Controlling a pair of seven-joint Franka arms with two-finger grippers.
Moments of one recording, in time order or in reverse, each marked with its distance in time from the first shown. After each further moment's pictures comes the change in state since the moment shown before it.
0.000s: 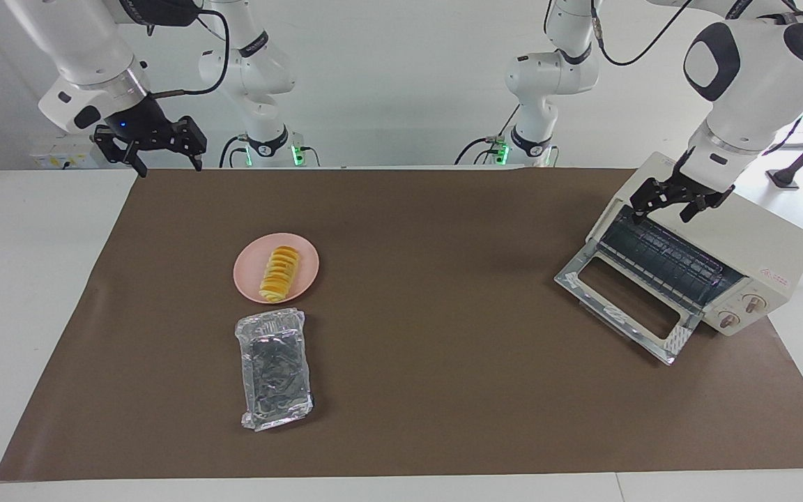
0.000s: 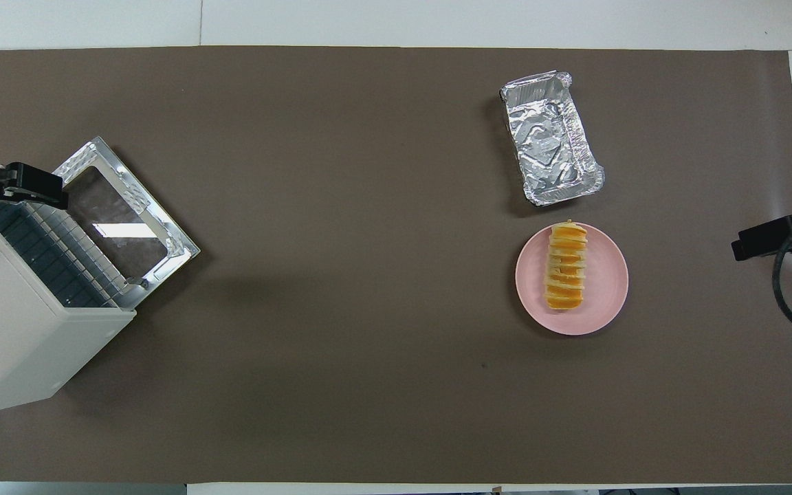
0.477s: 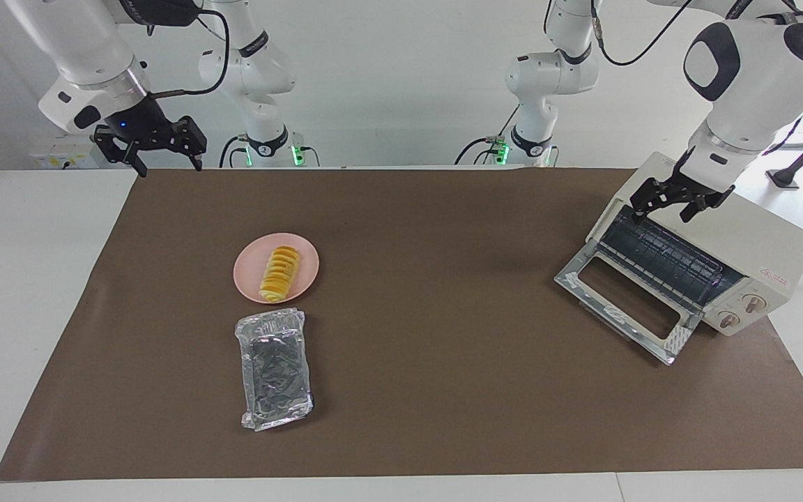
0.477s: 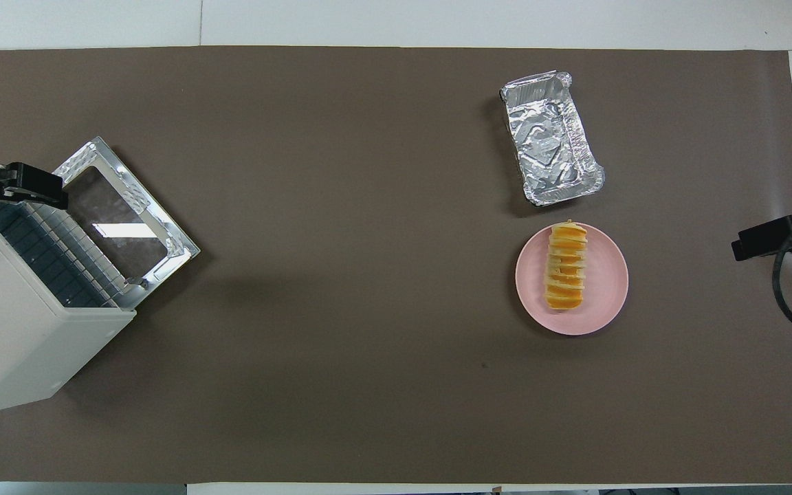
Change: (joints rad) left arm 0.000 0.000 0.000 0.000 0.000 0.000 0.000; right arm 0.000 0.000 0.000 0.000 0.000 0.000 0.000
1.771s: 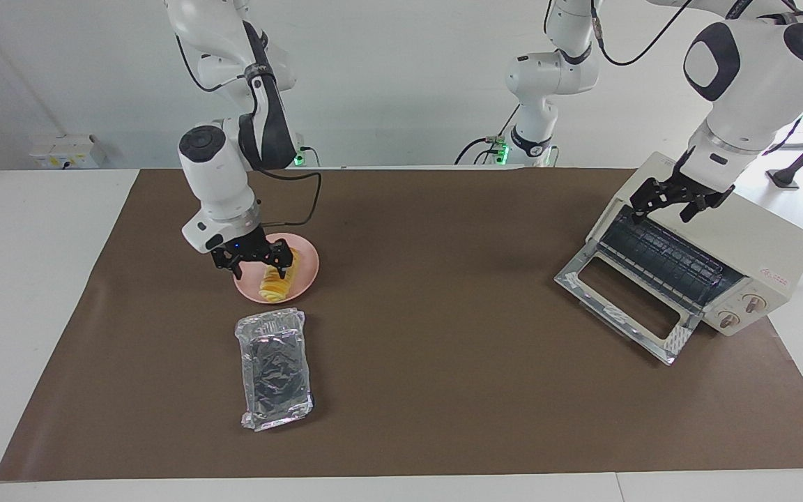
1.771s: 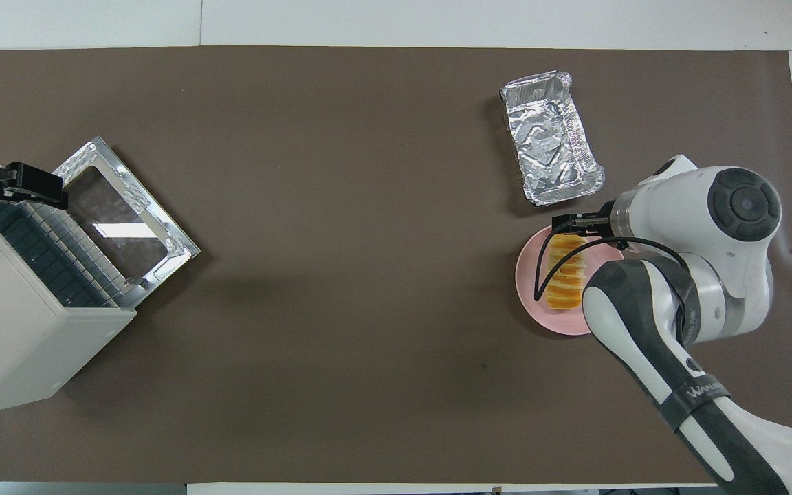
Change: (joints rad) left arm 0.000 0.000 0.000 0.000 0.000 0.000 0.000; right arm 0.128 0.162 0.049 -0.561 0.000 0.936 0.317
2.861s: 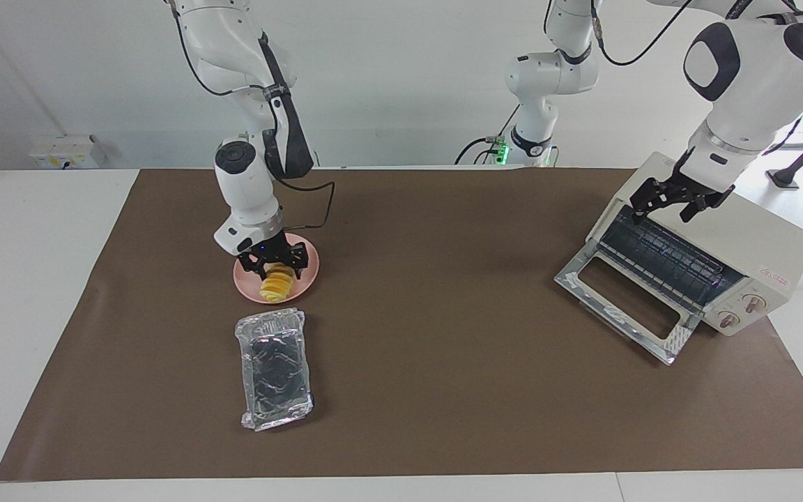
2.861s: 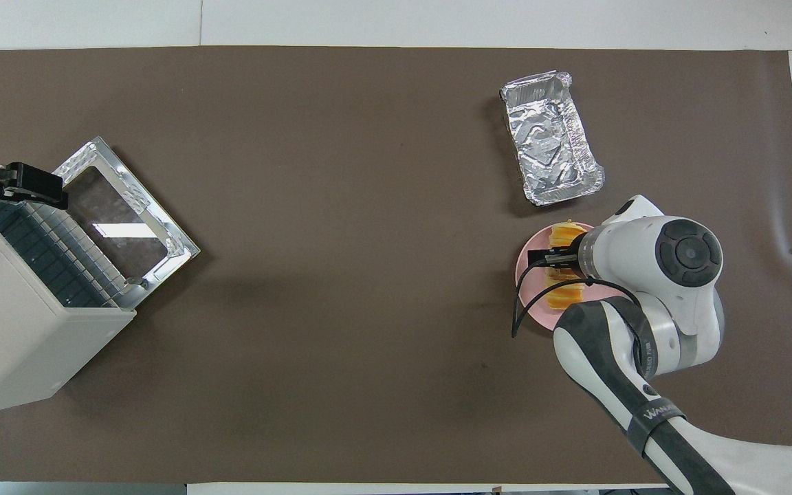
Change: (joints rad) left arm 0.000 0.000 0.000 0.000 0.000 0.000 0.000; right arm 0.057 -0.015 -0.003 -0.166 -0.006 0.148 0.003
